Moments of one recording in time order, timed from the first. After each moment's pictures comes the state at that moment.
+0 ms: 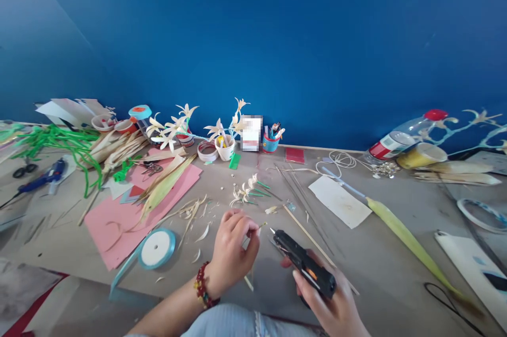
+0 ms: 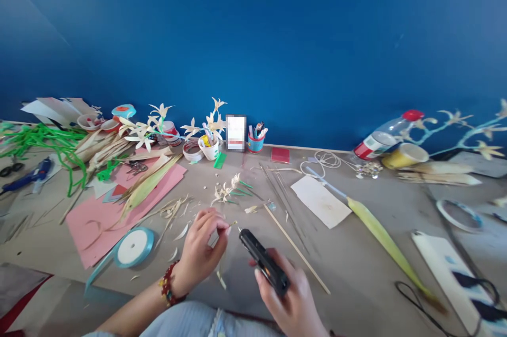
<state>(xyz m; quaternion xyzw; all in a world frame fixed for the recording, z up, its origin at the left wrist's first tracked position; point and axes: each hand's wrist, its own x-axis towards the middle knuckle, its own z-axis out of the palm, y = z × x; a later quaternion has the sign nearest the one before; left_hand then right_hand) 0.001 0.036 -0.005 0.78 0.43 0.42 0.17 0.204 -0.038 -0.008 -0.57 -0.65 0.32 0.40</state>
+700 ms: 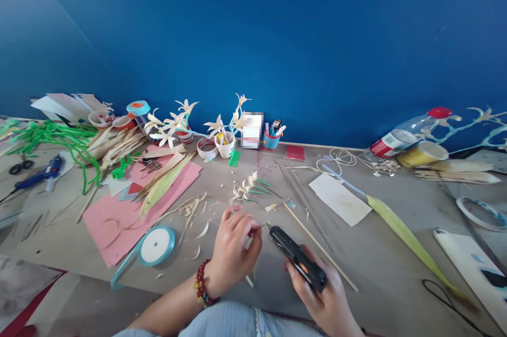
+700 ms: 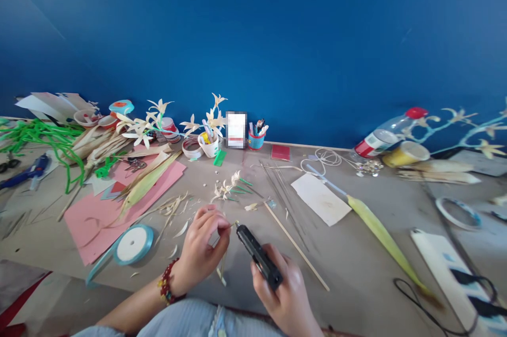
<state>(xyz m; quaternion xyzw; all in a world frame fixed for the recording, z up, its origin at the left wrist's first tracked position) 0.002 0.035 -0.002 0.79 0.44 0.40 0.16 0.198 -0.031 -0.019 -0.55 -0.71 0.21 0.39</state>
